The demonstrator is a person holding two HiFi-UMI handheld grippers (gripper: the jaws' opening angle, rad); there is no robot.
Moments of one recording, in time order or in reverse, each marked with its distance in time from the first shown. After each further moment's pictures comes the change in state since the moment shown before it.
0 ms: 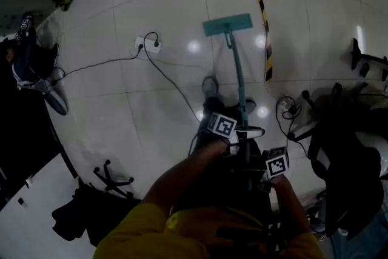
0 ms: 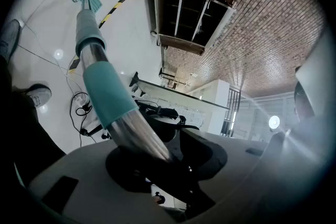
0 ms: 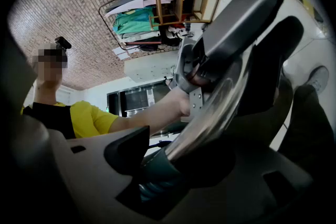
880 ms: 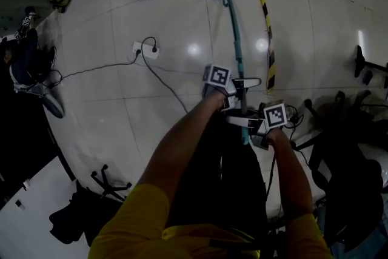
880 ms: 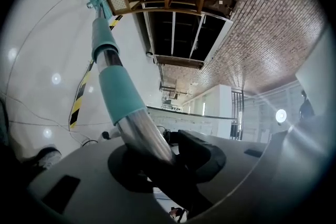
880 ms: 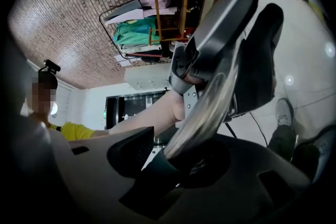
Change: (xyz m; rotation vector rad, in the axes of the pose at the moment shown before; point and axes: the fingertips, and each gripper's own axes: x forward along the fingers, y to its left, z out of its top) left arm -0.032 0.037 0.233 0.110 -0.098 0.057; right arm 0.009 -0.067 0.214 -0.073 -0.085 0.017
